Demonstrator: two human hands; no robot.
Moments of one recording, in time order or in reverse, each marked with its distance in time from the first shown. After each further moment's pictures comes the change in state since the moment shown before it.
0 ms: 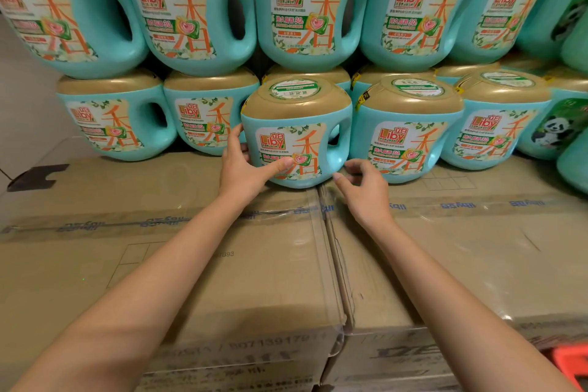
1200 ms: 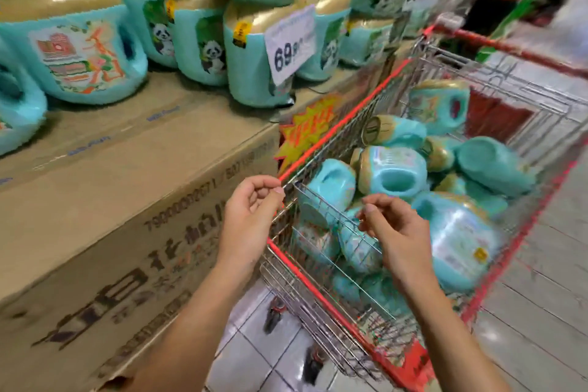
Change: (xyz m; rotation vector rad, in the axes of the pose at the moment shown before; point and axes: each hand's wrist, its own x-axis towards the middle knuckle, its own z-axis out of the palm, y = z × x) left_hand -0.364 0.136 0.330 -0.463 -0.844 -0.055; right_hand -0.306 0.179 -0.403 0.152 0.705 0.307
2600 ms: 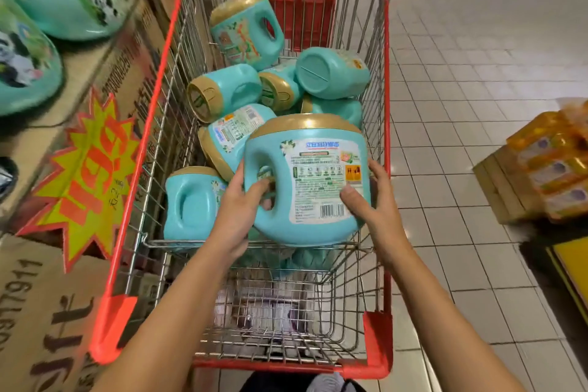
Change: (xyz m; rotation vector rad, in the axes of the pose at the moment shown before) left_hand 0.115 -0.134 0.206 0.057 -0.772 -0.395; right_hand 0.024 0.083 -0.120 0.156 0.541 0.375
